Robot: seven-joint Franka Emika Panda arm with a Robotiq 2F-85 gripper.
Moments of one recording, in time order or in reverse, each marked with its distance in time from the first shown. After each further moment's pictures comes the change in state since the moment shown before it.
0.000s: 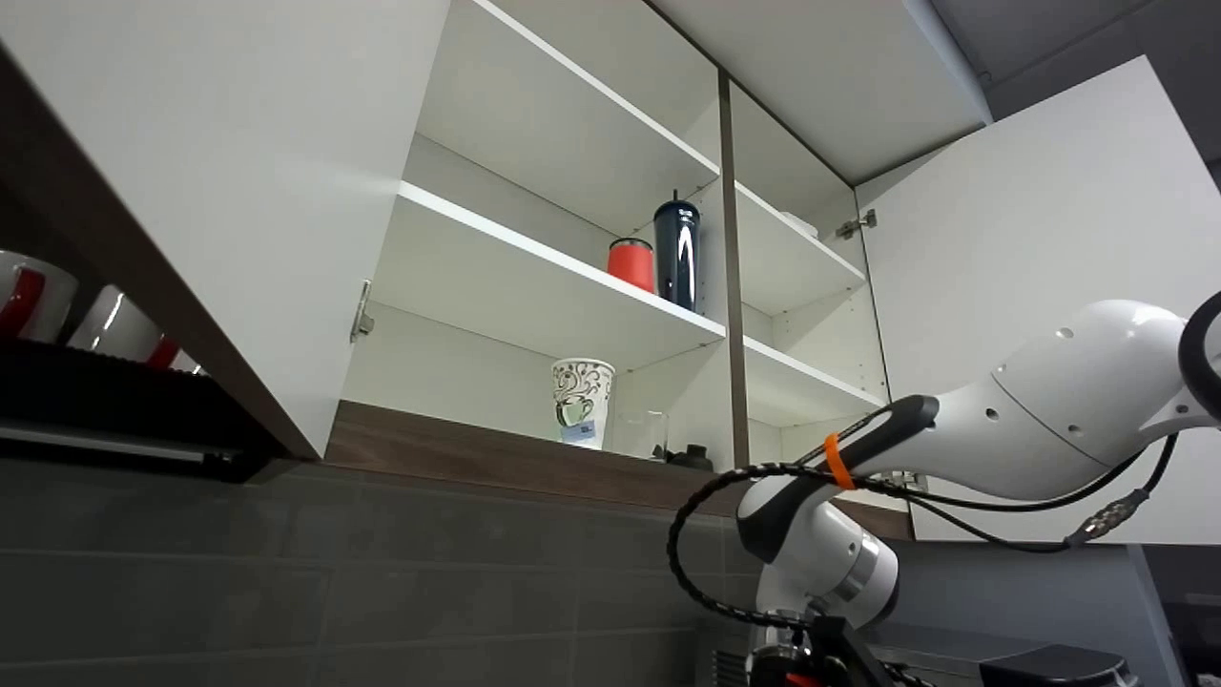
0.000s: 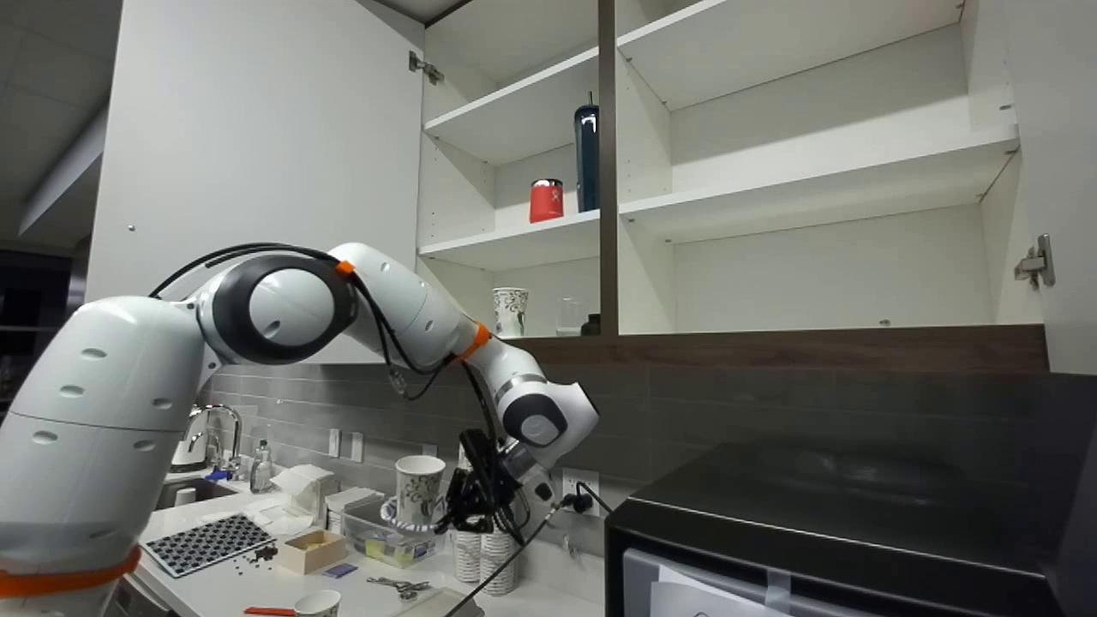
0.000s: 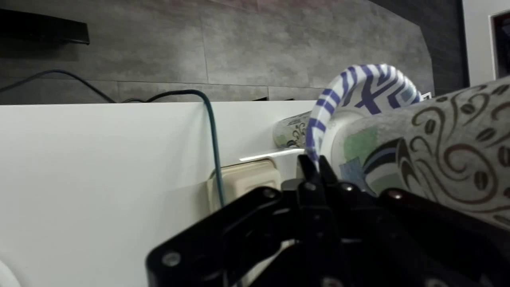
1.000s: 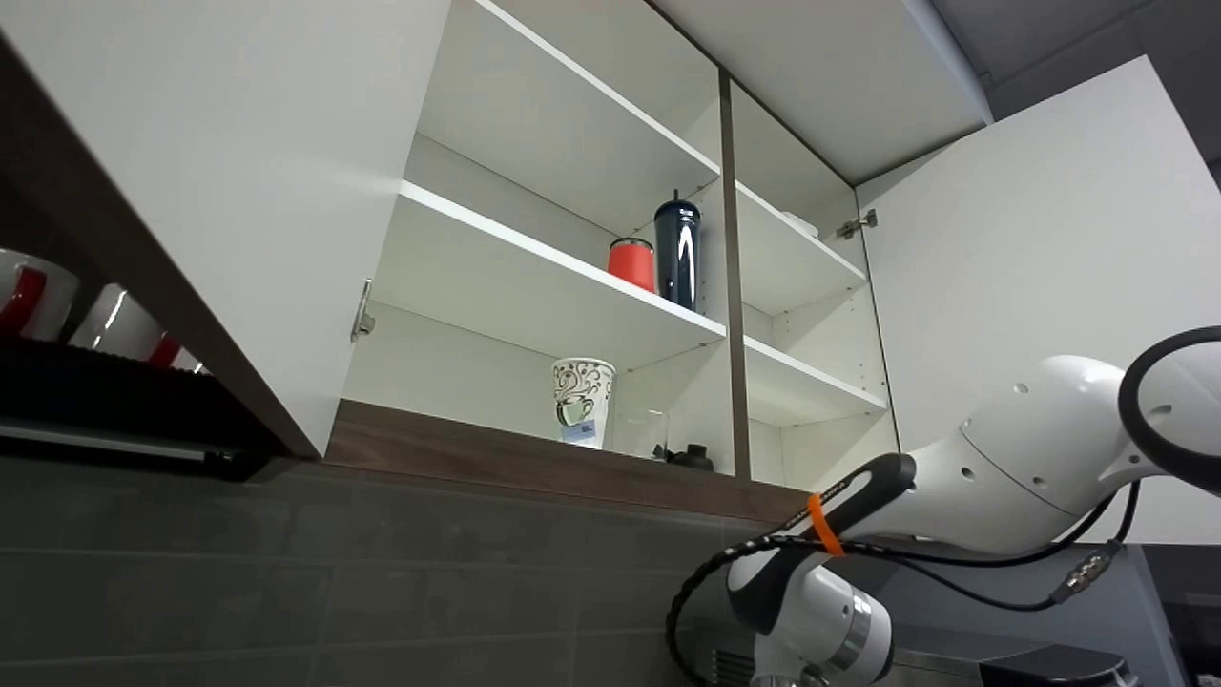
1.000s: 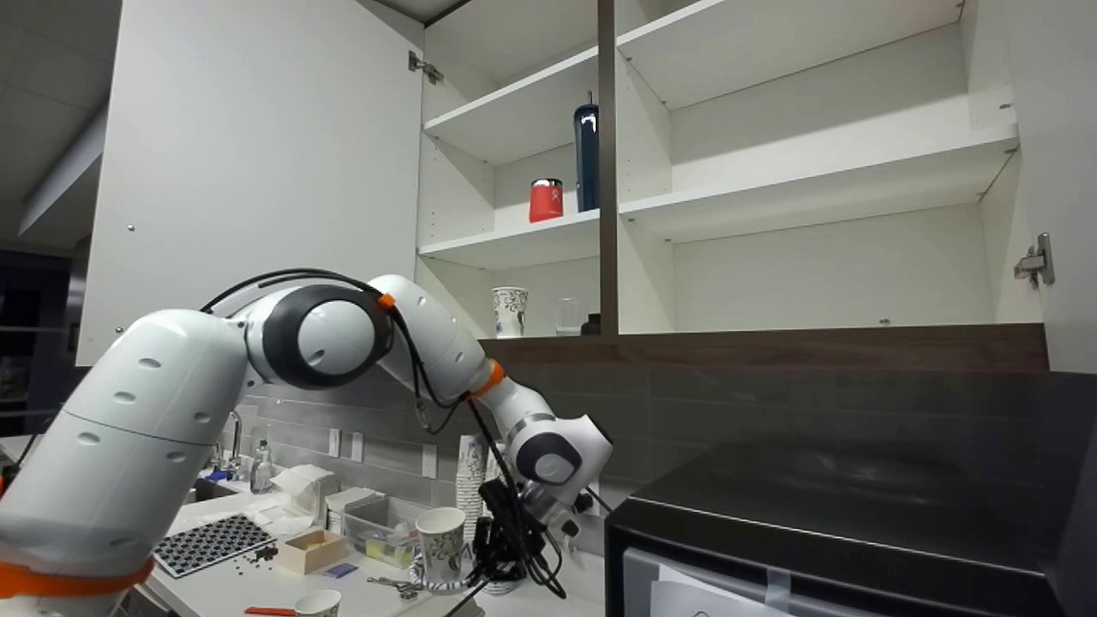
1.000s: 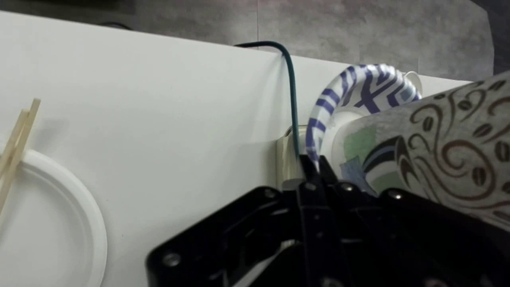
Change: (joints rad) arm -0.054 0.136 0.051 0.024 -0.116 0.204 -0.113
